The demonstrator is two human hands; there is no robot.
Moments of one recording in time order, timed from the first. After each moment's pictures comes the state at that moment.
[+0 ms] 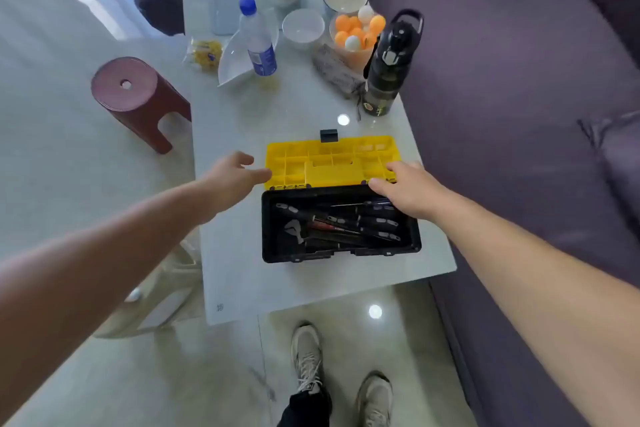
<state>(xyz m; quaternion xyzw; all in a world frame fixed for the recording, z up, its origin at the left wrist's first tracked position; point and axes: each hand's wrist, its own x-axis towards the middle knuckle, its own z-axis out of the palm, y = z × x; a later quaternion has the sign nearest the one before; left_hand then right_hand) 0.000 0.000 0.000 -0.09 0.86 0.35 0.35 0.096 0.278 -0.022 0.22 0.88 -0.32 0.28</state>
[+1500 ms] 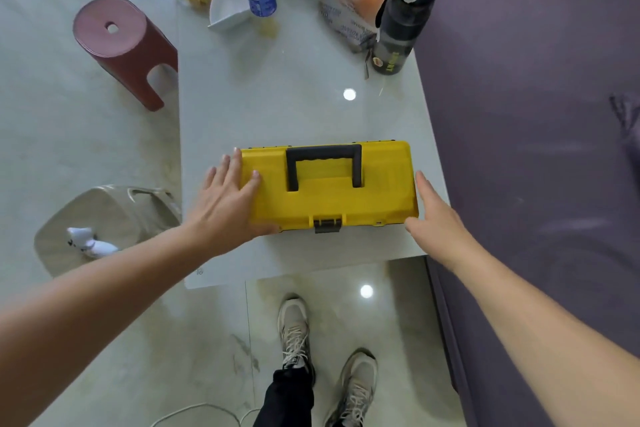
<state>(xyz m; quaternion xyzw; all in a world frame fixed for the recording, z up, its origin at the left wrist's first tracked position) 0.097 -0.027 -0.081 0.24 0.94 0.04 0.23 0.201 0.289 -0.094 0.24 0.87 -0.38 0.21</state>
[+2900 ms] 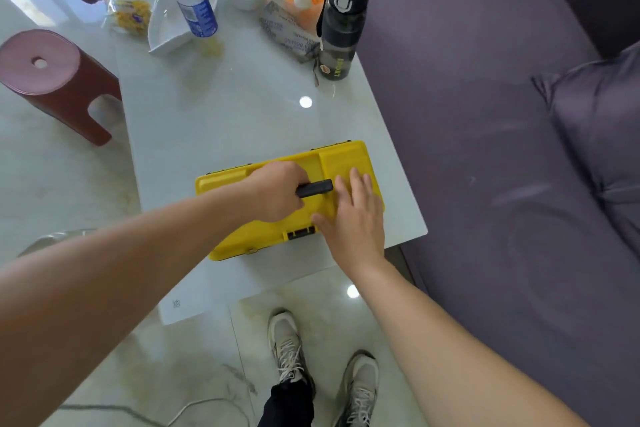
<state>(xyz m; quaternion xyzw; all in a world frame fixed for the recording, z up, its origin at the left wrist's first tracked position) 0.067 0.096 -0.038 0.32 0.86 0.10 0.39 0.195 0.198 -0.104 0.23 0.95 -0.19 0.09</state>
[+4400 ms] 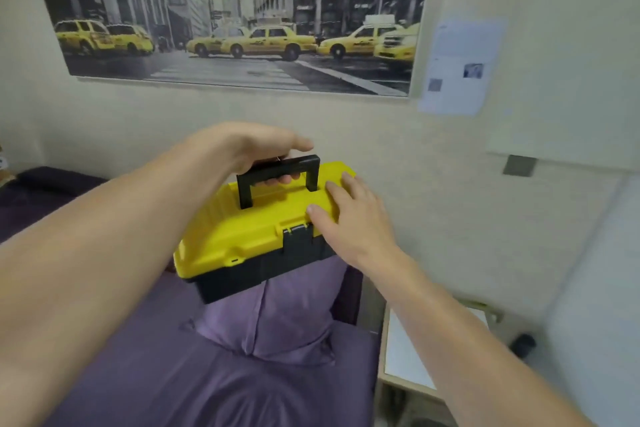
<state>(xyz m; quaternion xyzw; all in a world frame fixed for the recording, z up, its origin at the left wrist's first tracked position) 0.587 0.529 0.674 0.57 0.73 0.16 0.34 0.758 0.518 0.551 0.49 0.81 -0.01 -0.32</state>
